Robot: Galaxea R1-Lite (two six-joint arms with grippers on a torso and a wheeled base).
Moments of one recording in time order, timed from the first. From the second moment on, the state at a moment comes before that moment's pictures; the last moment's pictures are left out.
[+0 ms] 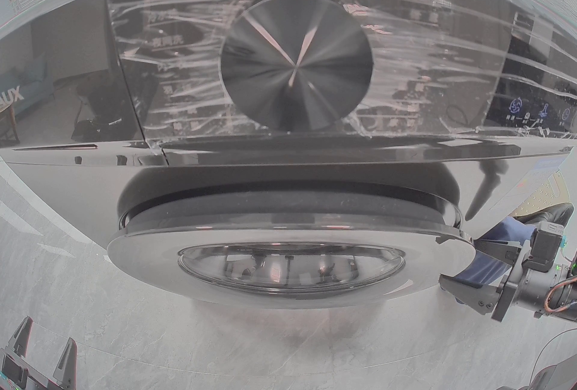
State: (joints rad) left arm 0.00 0.02 -0.02 0.00 0.01 -0.05; right arm 0.56 1.14 -0.25 -0.66 0.09 0.12
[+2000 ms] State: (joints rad) left arm 0.00 0.02 -0.02 0.00 0.01 -0.05; right arm 0.63 1.25 -0.16 -0.73 0.10 0.12
